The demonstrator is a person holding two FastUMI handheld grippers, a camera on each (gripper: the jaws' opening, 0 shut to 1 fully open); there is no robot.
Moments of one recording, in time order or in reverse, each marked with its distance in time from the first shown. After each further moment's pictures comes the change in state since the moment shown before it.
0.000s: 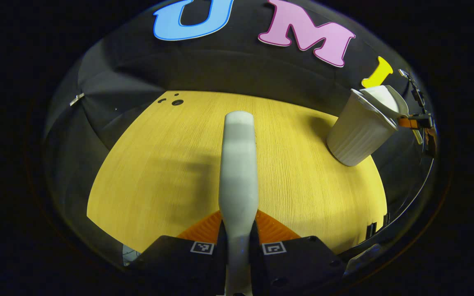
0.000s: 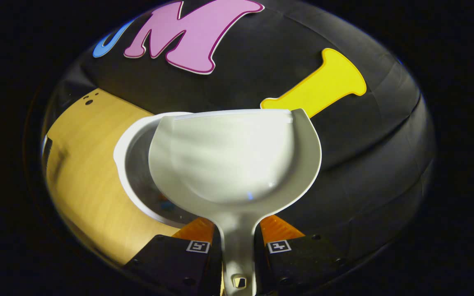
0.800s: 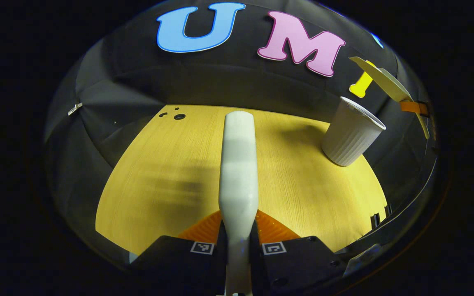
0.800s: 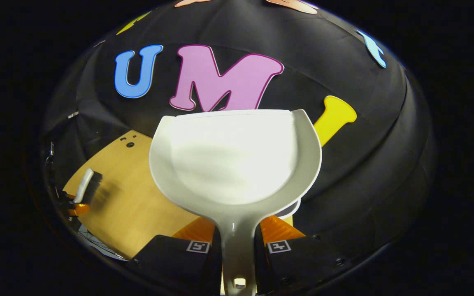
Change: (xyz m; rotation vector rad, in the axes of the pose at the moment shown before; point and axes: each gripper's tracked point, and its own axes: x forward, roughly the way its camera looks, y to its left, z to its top) left arm -0.026 0.053 0.001 0.056 -0.098 -0.062; right arm -0.173 0.141 0.053 0.171 -0.185 0.168
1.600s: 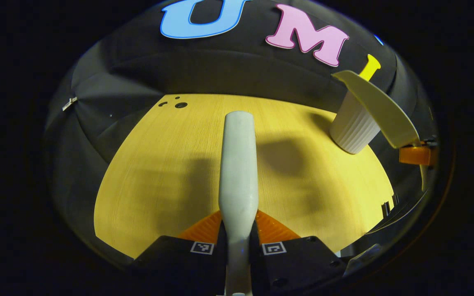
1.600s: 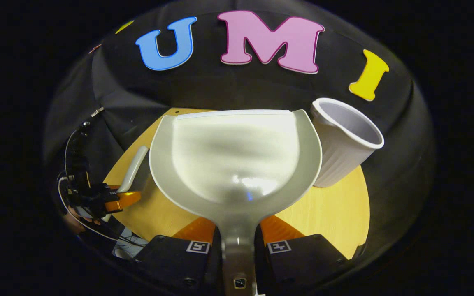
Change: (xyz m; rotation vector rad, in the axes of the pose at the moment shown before) left arm 0.042 0.040 -0.032 0.019 0.079 -0.019; right arm 0.011 0.187 -0.145 0.150 0.266 0.222
